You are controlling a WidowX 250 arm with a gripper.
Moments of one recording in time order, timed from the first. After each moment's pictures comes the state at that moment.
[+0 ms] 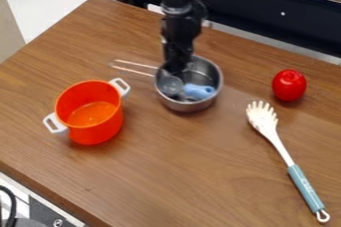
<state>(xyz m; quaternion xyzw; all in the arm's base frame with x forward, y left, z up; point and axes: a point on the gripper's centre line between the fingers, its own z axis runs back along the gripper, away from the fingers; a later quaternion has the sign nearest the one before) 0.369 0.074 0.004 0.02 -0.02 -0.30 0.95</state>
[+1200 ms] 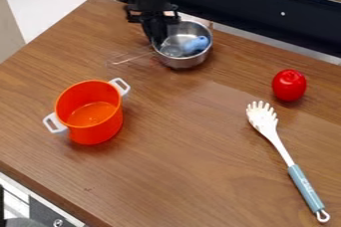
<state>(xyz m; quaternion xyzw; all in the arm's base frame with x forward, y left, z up) 0.420 0.097 0.003 -0.11 -0.04 0.04 0.99</state>
